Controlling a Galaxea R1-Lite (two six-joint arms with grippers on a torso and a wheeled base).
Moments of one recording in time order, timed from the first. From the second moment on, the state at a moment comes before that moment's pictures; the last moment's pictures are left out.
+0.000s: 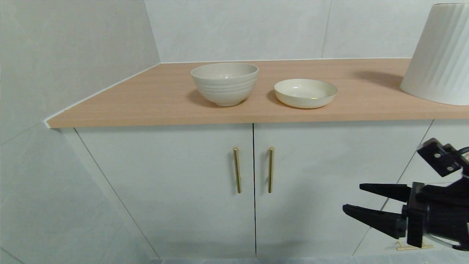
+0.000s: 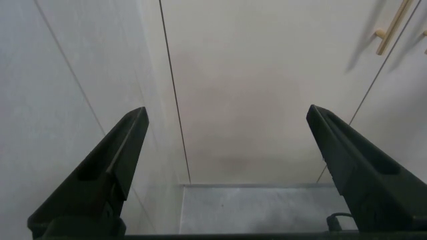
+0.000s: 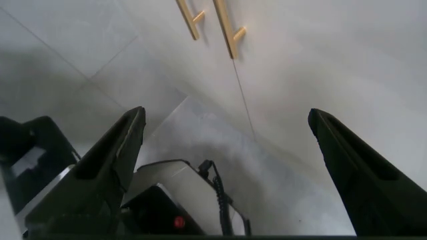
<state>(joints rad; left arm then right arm) 0.00 0.00 0.00 0.00 0.01 0.00 0.42 1.29 -0.44 -0.52 0.40 0.08</state>
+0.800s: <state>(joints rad) 0.00 0.00 0.00 0.00 0.01 0.00 0.53 1.68 -0.71 -0.60 0.40 0.11</state>
